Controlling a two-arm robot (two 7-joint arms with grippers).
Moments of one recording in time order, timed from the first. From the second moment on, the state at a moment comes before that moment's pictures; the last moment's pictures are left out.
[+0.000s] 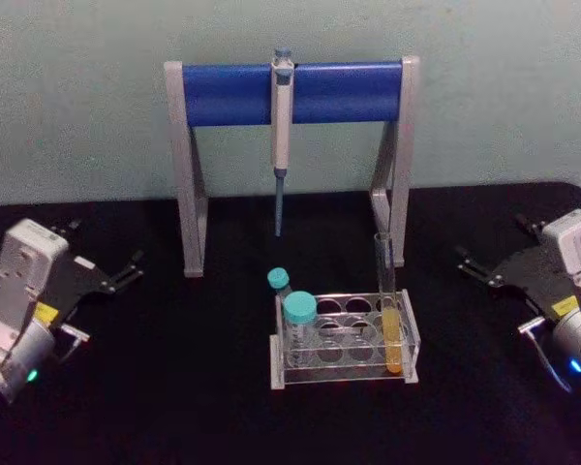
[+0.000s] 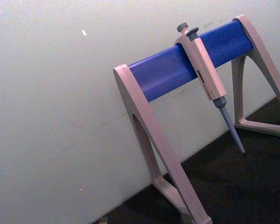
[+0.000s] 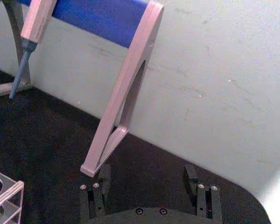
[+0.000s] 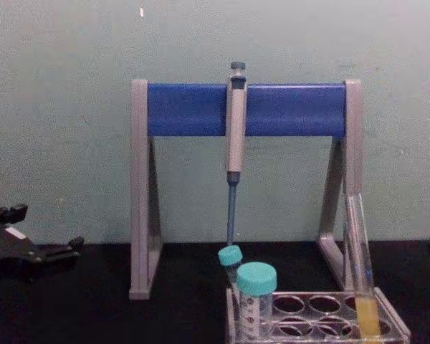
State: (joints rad) left arm -0.20 0.60 0.45 -1.41 -0.25 -0.12 0.03; right arm 0.19 0.60 -0.44 -1.42 0.25 -0.13 -0.03
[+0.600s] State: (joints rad) left arm -0.20 0.60 0.45 -1.41 -0.25 -0.12 0.03; right arm 0.06 0.64 -0.34 -1.55 0.38 -0.21 0.11
